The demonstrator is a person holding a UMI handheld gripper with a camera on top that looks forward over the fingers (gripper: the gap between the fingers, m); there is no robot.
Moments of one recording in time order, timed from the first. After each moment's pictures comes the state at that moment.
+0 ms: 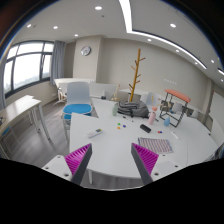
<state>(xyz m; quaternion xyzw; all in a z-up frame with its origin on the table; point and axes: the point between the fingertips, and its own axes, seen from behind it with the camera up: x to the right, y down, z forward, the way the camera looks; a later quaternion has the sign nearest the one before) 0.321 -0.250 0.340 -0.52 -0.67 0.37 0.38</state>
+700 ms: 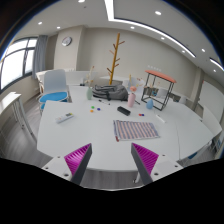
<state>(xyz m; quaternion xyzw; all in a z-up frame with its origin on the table) 0.273 -0.087 0.213 -0.59 -0.64 0.31 0.40</state>
